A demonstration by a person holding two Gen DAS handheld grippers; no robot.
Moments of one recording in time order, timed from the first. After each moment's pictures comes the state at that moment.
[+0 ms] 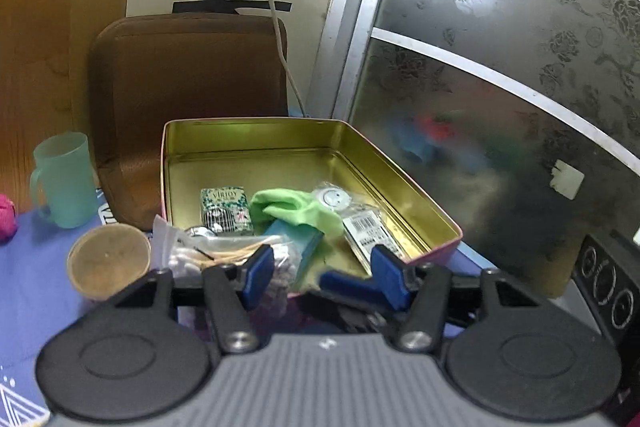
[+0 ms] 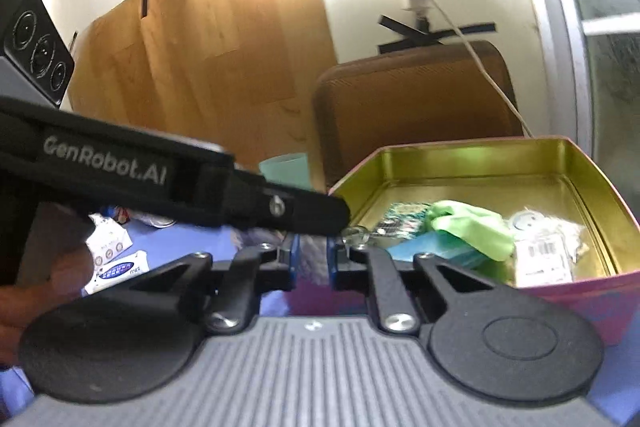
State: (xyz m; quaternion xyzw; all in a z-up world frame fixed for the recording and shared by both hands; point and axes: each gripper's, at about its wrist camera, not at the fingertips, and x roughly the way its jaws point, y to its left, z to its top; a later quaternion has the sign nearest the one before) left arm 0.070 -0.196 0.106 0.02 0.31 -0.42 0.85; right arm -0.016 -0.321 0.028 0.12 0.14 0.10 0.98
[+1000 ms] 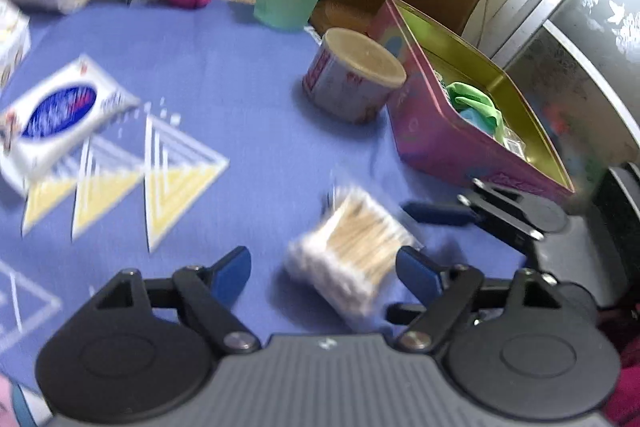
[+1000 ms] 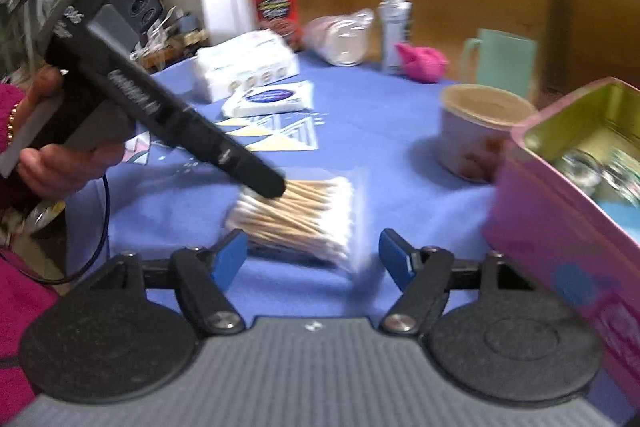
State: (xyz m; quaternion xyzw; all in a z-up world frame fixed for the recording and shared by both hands) left arm 0.062 -0.020 0.020 -0.12 0.48 -0.26 0.83; right arm 0.021 -0.230 -0.009 -0.05 0.28 0.41 0.87
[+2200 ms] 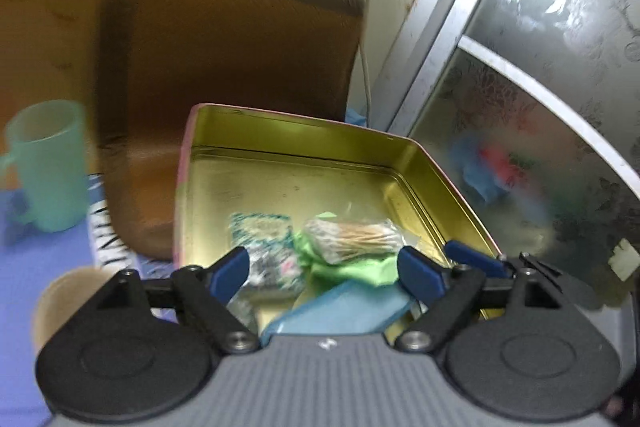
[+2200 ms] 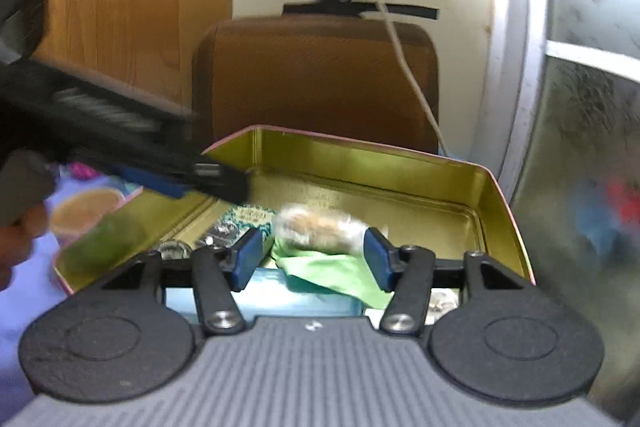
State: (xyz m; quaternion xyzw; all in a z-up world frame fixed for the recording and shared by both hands) left arm 0.173 -0.222 0.075 -0.05 0.37 -0.36 0.85; right arm 0.057 -0.381 0.035 0.02 0.20 -0.01 0.98
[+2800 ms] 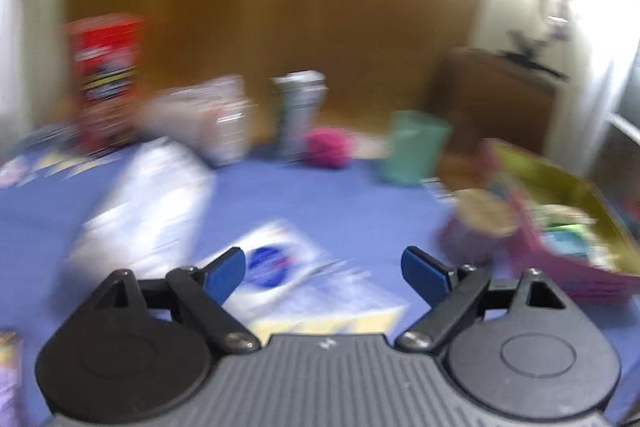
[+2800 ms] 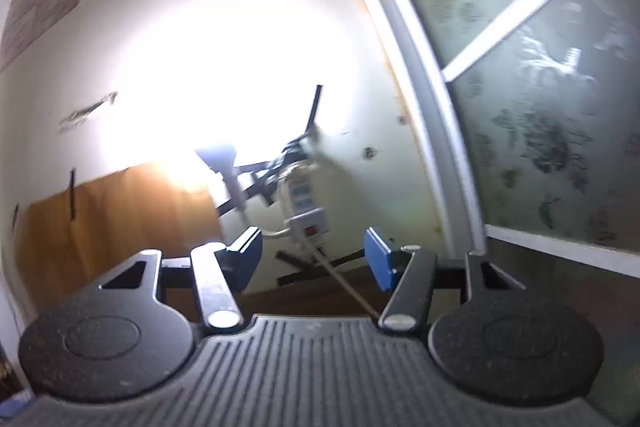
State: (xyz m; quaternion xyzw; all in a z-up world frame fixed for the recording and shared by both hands) left arm 0.050 0.081 0.074 -0.07 0.32 -0.09 0.94; right arm -0.034 -0.459 0.231 0.15 -0.04 0.00 0.99
